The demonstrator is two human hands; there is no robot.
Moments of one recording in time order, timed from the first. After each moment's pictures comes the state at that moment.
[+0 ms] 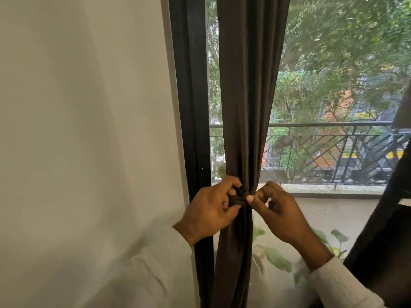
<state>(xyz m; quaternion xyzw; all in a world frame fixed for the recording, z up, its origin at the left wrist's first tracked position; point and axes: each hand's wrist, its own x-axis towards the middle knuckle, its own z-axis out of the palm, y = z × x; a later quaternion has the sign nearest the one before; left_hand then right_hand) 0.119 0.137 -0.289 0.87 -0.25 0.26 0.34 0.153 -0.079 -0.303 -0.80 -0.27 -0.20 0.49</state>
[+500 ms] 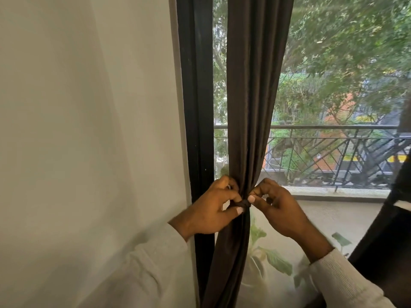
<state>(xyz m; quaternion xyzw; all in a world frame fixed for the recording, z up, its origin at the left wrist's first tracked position) 0.130 0.156 -0.287 0.87 -0.31 0.14 0.35 0.167 -0.074 -0.294 -0.79 -0.32 -0.14 0.50</state>
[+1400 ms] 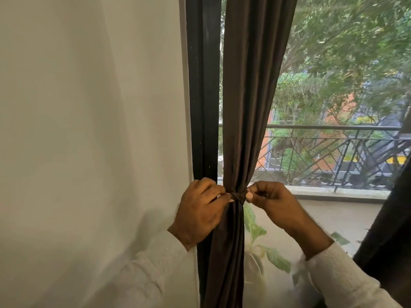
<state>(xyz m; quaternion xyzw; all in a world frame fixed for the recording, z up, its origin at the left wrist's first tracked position) 0.116 0.172 -0.312 0.80 -0.29 0.52 0.08 0.163 -0.062 -0.285 -0.76 -0.28 -0.02 0.59</state>
